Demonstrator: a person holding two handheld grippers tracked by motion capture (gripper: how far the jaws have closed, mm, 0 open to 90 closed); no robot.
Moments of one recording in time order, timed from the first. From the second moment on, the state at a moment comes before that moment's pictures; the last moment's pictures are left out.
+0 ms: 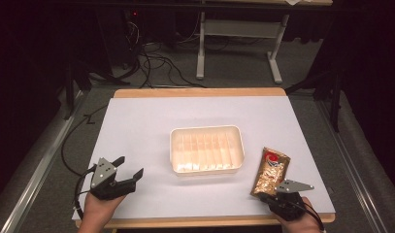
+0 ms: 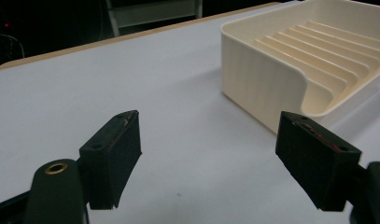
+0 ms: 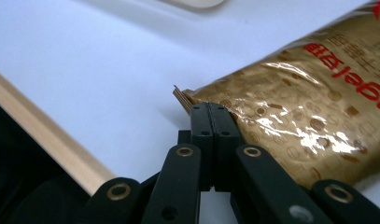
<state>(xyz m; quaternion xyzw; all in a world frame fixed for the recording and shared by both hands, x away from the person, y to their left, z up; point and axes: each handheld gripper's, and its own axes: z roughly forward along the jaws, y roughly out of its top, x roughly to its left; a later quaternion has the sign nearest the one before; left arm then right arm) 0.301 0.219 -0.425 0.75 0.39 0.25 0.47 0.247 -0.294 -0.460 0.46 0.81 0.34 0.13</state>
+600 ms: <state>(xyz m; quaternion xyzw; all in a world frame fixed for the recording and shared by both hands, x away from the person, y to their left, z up) 0.276 0.245 -0.427 0.74 0.42 0.27 0.46 0.281 -0.302 -0.444 0.47 0.77 0.41 0.14</state>
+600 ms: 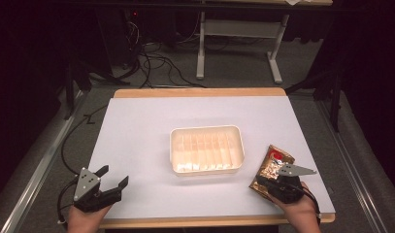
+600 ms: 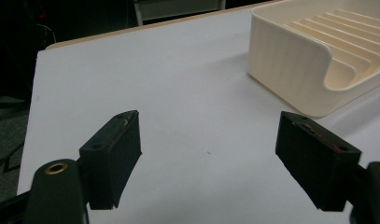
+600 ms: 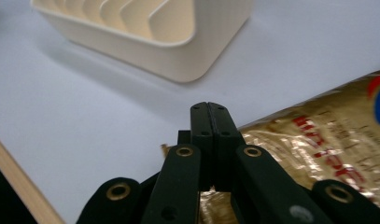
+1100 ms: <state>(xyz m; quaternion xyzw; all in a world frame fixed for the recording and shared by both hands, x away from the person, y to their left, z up) 0.271 0.246 -0.430 0.75 0.41 0.27 0.45 0.305 -0.350 -0.441 0.54 0.70 0.45 0.15</state>
